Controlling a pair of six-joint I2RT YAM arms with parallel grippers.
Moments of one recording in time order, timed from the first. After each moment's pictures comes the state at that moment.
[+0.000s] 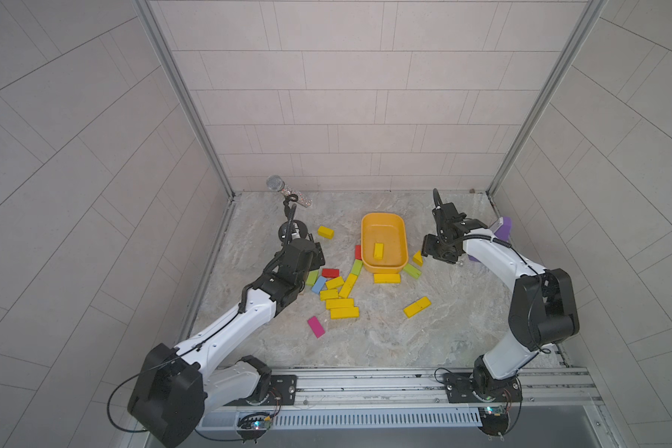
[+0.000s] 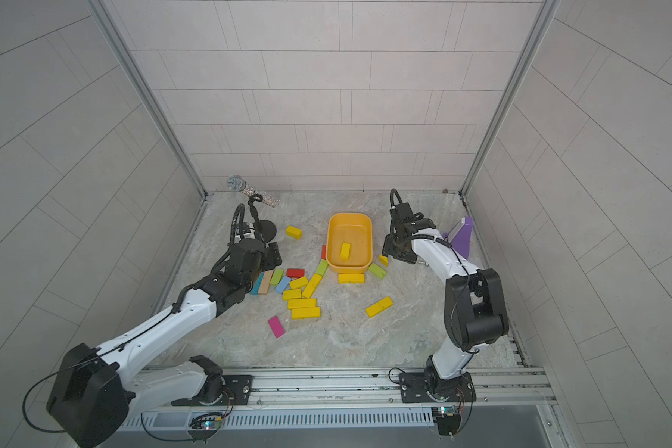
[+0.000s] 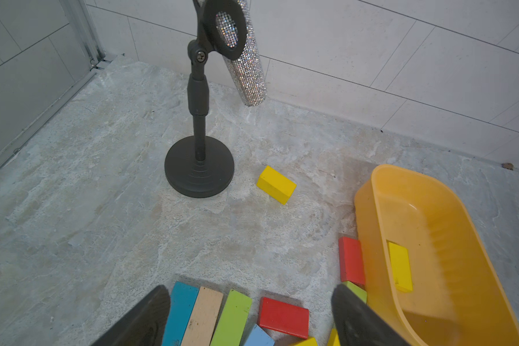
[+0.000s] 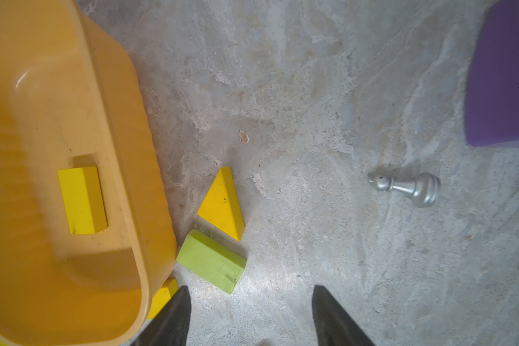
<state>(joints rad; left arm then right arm) -0.49 1.15 0.74 -0.18 -0.46 -0.54 0.17 1.64 1.25 -0.79 0.02 0.50</state>
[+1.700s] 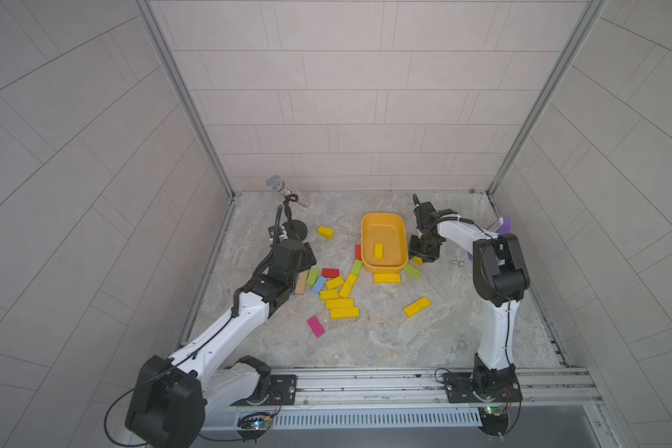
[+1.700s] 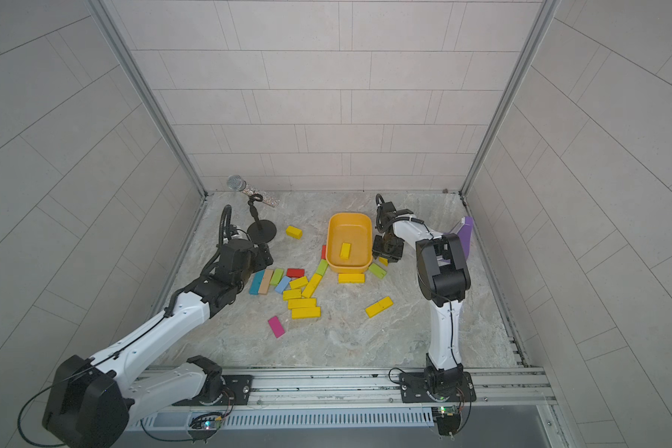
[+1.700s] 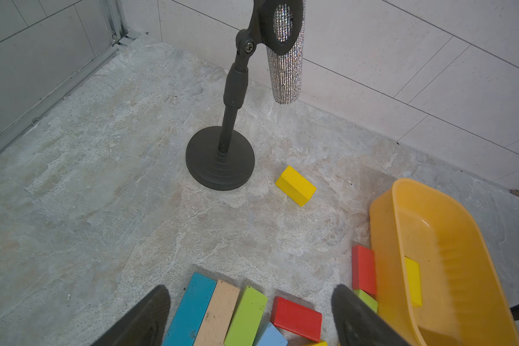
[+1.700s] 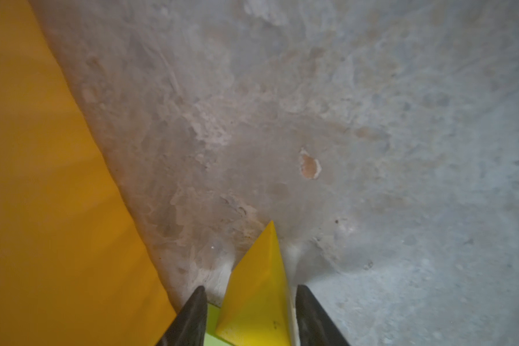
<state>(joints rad) -0.42 1.10 0.71 -0.21 -0.40 -0.59 0.18 2.07 1.54 -0.90 -0.10 0.51</state>
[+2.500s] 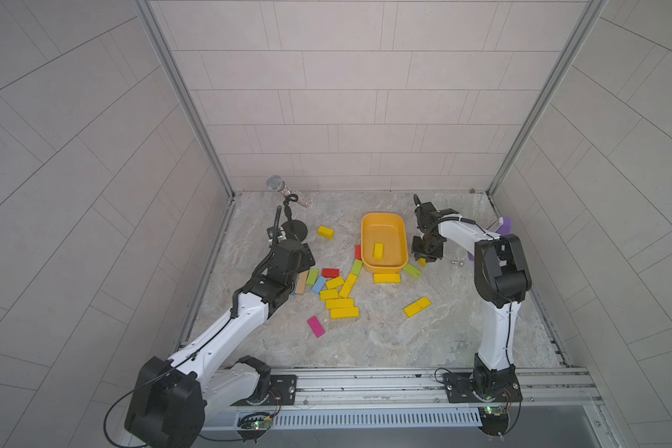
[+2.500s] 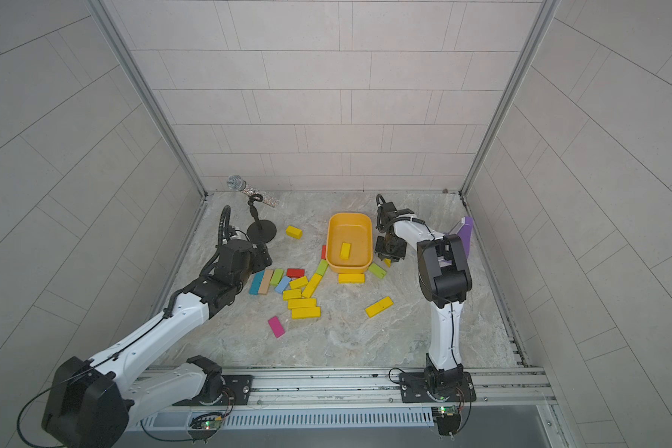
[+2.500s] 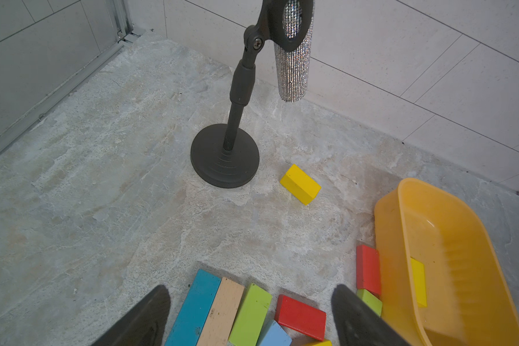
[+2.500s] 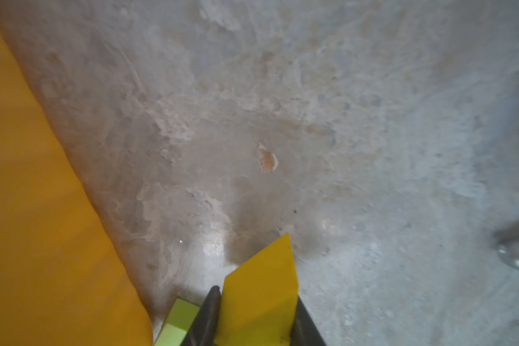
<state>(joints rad) -0.41 1.10 0.71 -0.22 -0.41 -0.59 0.18 2.02 1.53 -0.94 -0.01 0.48</state>
